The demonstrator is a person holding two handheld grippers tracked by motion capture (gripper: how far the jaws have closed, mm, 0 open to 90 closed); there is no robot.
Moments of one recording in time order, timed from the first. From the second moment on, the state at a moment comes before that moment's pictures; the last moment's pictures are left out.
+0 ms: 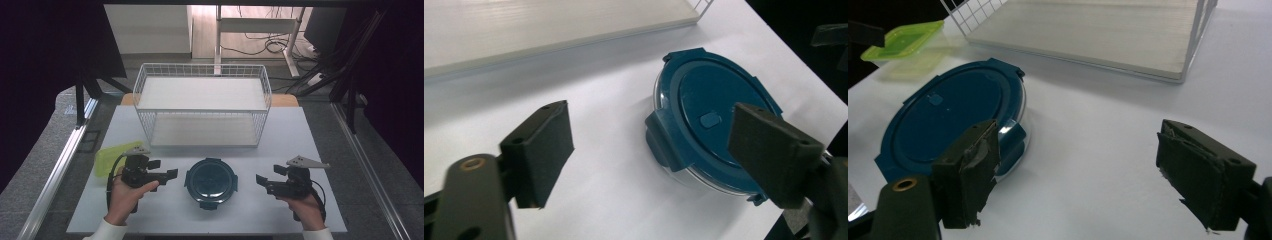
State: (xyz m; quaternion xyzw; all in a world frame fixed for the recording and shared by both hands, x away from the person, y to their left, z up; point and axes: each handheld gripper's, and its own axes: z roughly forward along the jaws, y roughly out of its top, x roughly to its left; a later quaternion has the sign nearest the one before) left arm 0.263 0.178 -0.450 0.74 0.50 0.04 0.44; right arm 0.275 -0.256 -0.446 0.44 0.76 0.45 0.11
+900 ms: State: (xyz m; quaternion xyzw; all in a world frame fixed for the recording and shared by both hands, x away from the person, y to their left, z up) left arm 0.280 0.162 -0.463 0.72 0.51 -0.03 0.47; right arm 0.285 -0.223 -0.469 0.49 0.75 0.45 -0.01
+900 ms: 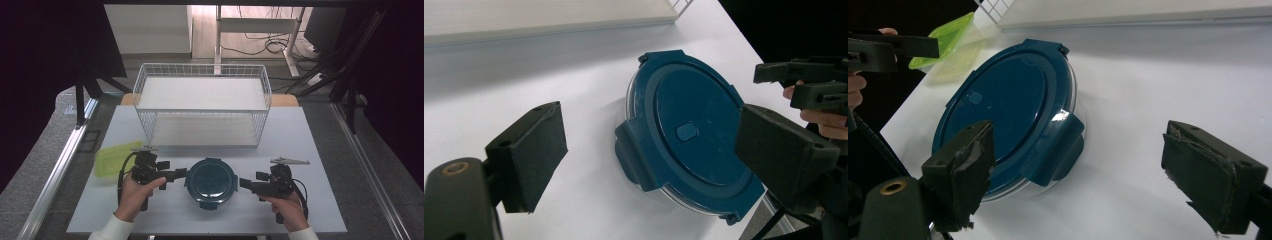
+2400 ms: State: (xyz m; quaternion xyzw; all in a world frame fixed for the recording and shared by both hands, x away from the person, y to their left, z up) left arm 0.300 0.123 -0.519 0.71 0.52 -0.20 0.43; right arm 0.300 -0.175 -0.508 0.54 0.72 0.43 -0.14
